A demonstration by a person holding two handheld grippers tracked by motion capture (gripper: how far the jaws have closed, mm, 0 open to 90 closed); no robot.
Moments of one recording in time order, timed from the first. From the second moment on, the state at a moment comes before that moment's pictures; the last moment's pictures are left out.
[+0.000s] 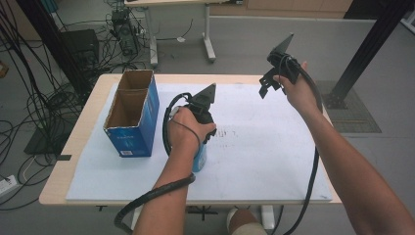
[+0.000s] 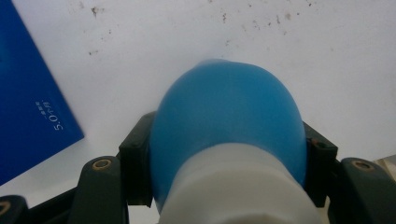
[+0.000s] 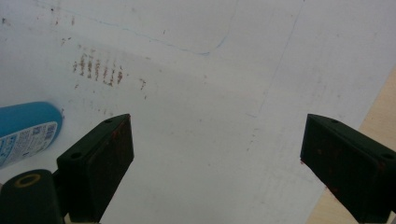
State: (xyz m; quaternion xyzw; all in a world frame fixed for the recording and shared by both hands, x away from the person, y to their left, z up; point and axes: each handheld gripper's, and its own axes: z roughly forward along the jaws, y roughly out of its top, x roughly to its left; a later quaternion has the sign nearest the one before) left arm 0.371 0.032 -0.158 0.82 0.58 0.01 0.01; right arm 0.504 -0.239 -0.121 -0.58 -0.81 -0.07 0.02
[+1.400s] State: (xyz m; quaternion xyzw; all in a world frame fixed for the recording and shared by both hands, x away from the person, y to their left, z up) left arm 0.361 0.041 -0.118 0.82 0.57 0.01 0.02; right arm 0.499 -0.235 -0.117 -0.57 -0.82 -0.07 0.01
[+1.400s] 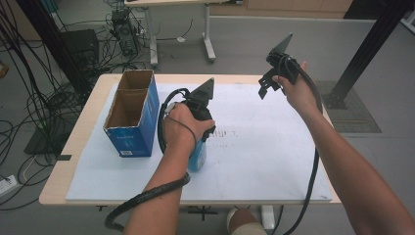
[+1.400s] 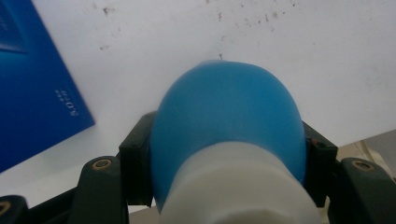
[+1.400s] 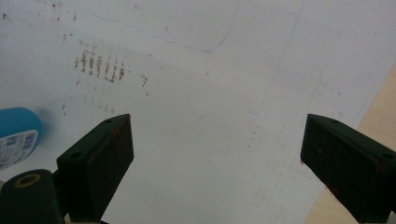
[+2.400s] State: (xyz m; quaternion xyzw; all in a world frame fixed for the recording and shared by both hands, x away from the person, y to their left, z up) left arm 0.372 0.099 0.056 0.78 0.62 0.05 0.07; right arm 0.498 -0.220 -0.103 -0.54 -0.84 -0.06 0.01
